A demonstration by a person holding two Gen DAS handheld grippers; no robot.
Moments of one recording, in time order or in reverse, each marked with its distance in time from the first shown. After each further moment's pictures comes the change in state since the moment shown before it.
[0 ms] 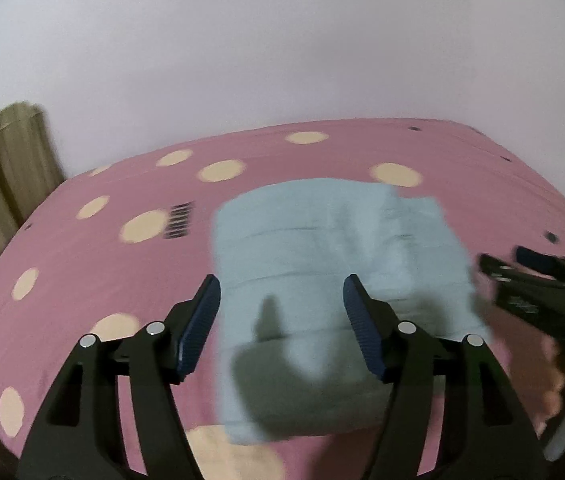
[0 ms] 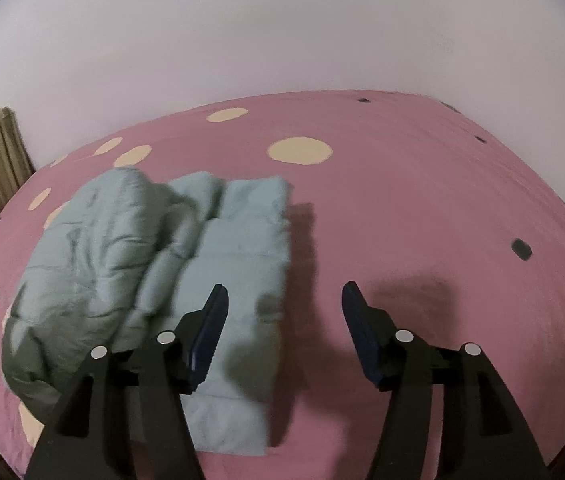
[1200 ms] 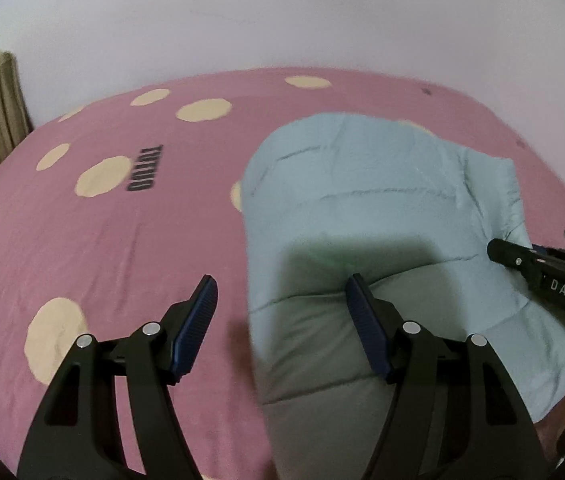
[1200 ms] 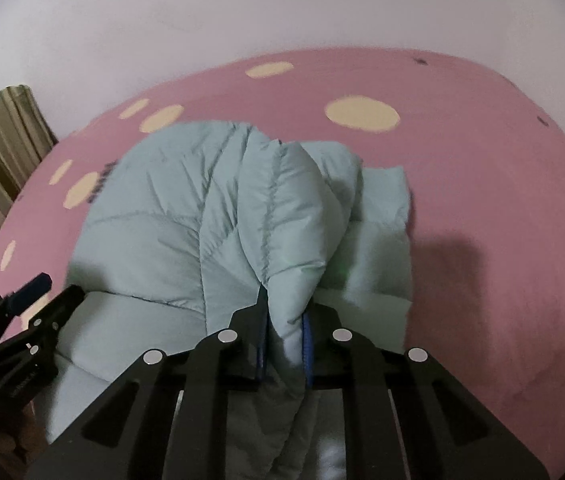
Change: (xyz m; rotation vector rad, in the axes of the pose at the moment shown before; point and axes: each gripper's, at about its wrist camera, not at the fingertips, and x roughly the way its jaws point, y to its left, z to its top) left arm 0.102 -0.003 -0.007 -0.020 0.183 -0.118; right arm 0.063 0.027 0.018 -0.014 0.189 0.126
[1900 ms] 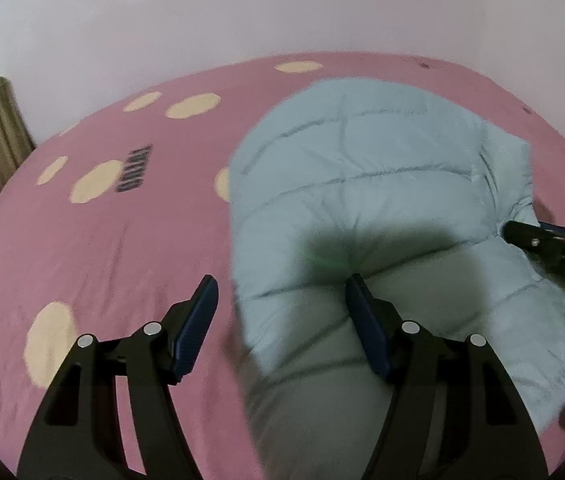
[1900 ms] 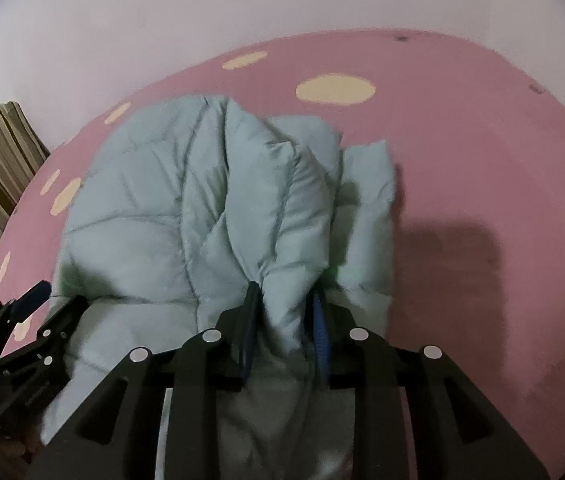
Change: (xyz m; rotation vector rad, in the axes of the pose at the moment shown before) left arm 0.008 -0.016 -0.014 0.059 -0.009 0.071; right arm -0.002 -0.029 -0.020 0.059 -0.019 0.018
